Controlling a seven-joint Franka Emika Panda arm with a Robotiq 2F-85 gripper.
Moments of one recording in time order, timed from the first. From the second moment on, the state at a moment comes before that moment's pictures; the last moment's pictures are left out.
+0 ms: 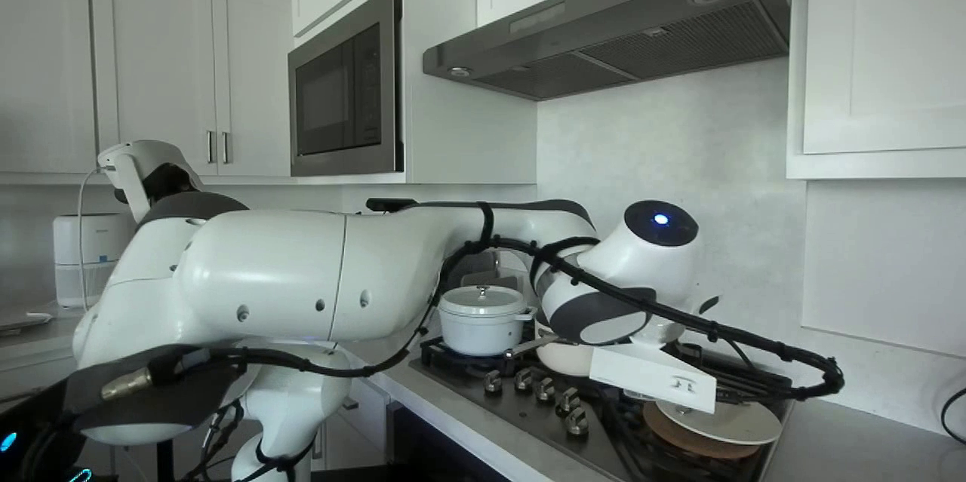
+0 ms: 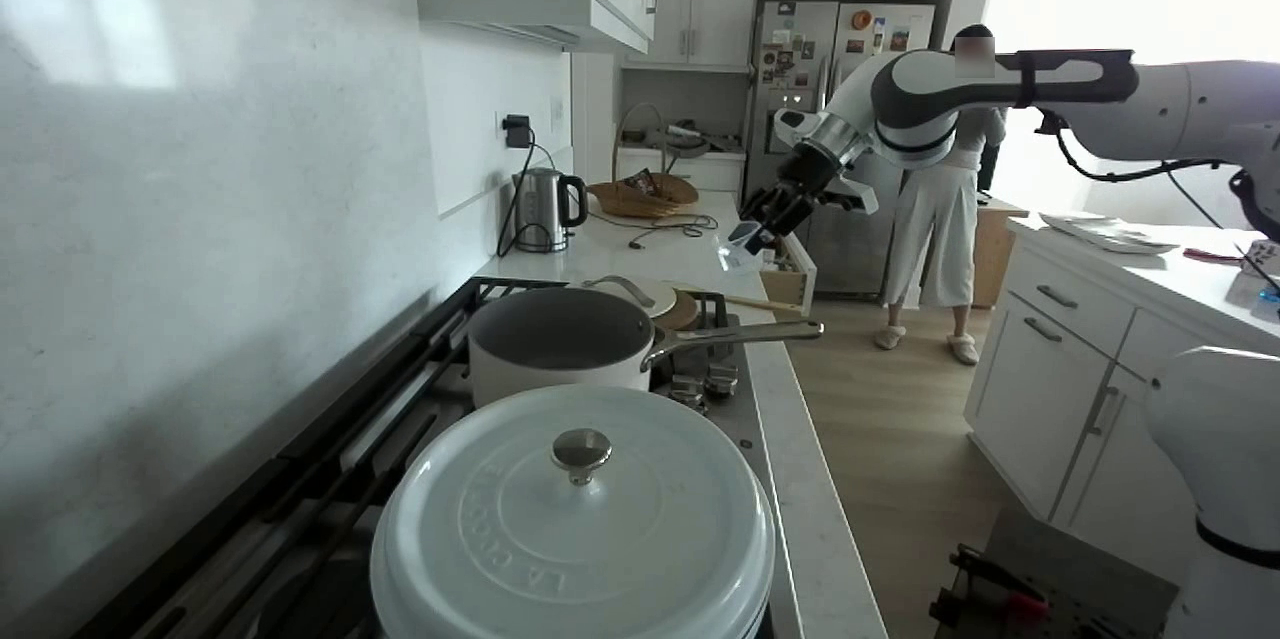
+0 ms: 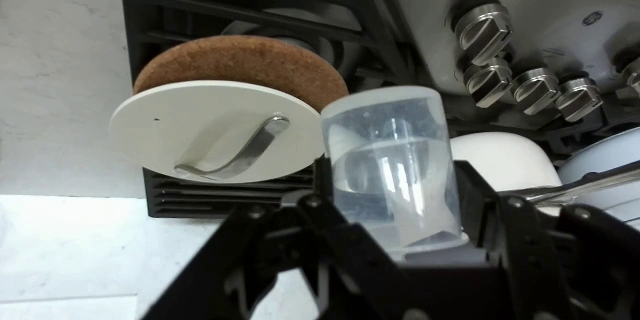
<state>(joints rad) 1.35 -0.92 -1.41 -2.03 -0.29 2.16 -0.97</state>
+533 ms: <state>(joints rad) 1.25 -0.86 -1.32 -2.08 -0.29 2.14 -1.00</state>
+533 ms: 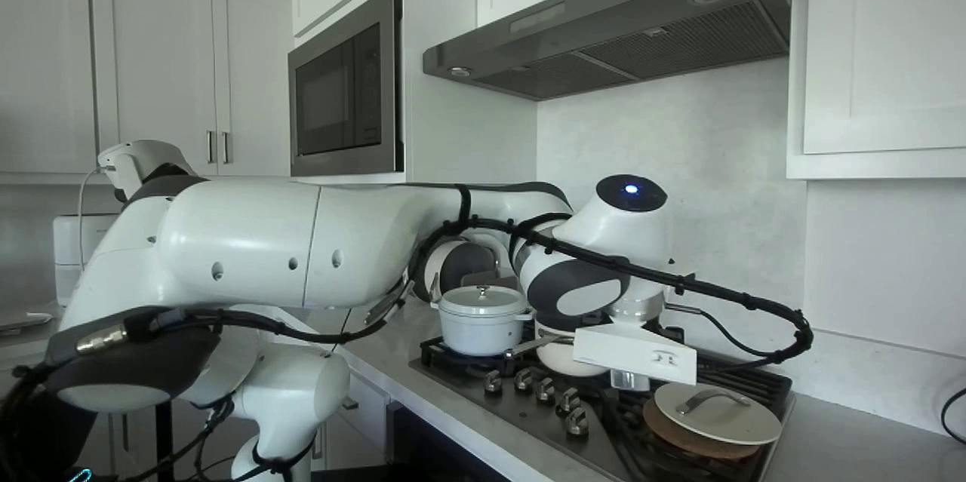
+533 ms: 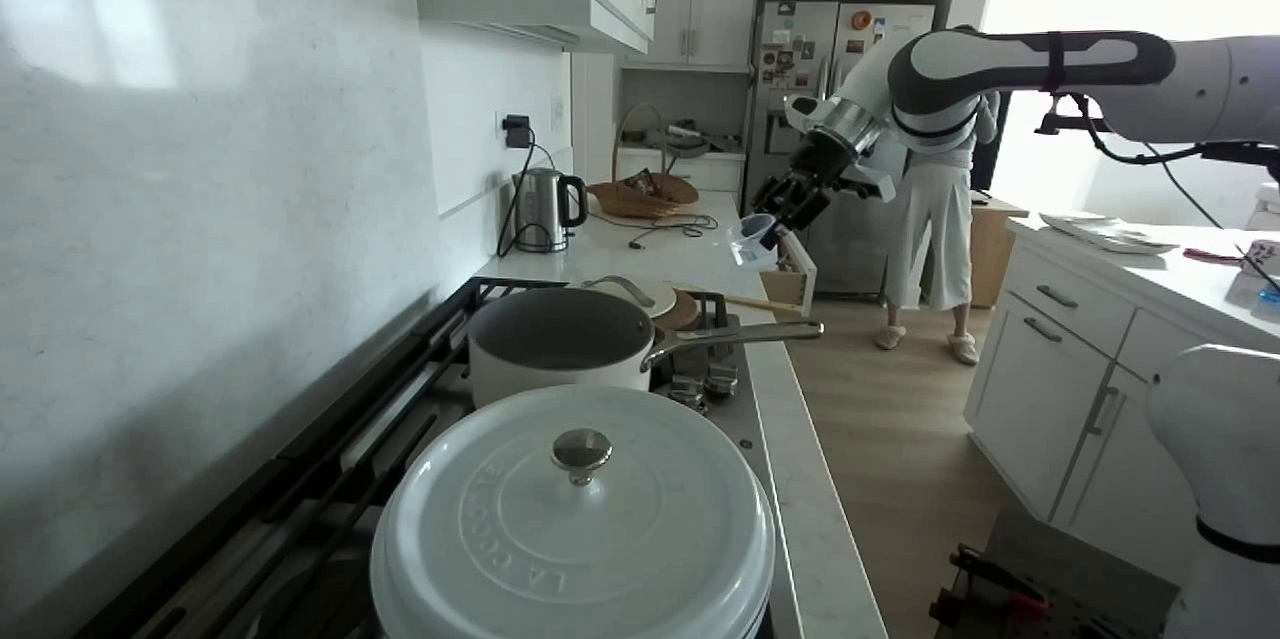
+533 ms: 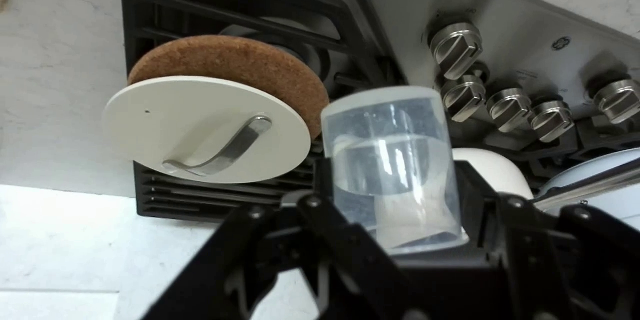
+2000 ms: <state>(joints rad) 1.23 -0.85 -1.28 -2.11 -0.22 2.32 -1.41</state>
